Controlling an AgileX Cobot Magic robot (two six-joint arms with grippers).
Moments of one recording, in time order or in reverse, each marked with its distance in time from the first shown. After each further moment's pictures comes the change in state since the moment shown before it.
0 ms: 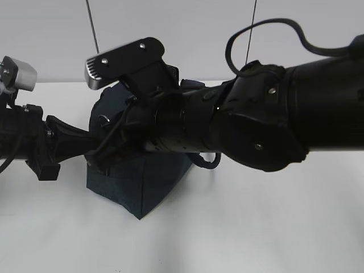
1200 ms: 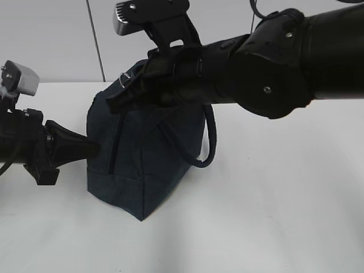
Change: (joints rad) left arm 0.000 0.000 0.004 0.047 -0.024 -0.036; right arm -0.109 0.000 -0.103 0.002 0.052 -0.001
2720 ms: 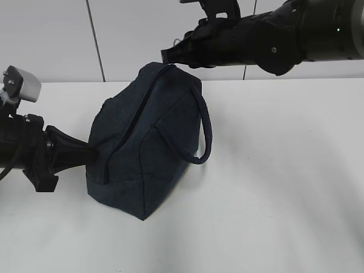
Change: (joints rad) left arm 0.000 0.000 0.012 0.025 -0.009 0.000; right arm -0.259 0.168 -0.179 0.002 -0.043 0.006
